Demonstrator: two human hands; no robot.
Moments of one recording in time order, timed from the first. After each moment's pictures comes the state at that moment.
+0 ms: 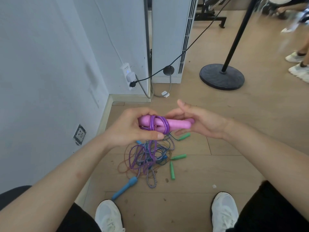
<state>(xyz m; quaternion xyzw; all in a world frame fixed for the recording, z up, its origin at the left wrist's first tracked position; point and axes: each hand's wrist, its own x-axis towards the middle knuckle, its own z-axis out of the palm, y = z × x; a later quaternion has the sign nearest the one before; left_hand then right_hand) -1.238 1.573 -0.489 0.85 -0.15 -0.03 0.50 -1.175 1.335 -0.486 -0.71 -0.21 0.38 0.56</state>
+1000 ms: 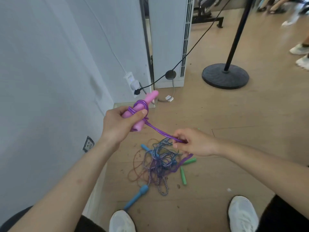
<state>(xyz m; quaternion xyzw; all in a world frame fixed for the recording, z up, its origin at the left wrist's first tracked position) -1.217 1.600 -0.492 0.79 0.15 0.11 0.59 -1.186 1.354 -0.547 -0.85 -0.25 0.26 0.37</state>
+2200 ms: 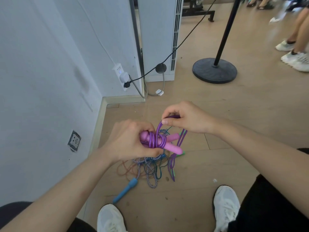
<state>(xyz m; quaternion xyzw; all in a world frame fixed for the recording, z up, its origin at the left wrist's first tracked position) -1.249 1.558 -0.507 0.96 -0.18 0.07 0.20 -1.168 1.340 -0.503 -0.84 -0.33 0.12 0.40</state>
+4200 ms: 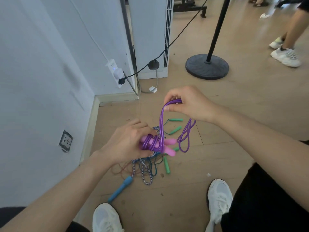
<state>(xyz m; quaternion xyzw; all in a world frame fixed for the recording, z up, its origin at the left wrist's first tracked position) -1.237 1.557 -0.546 0.94 -0.30 0.05 0.14 -1.155 1.318 -0.485 -0.89 -0.32 0.01 0.34</state>
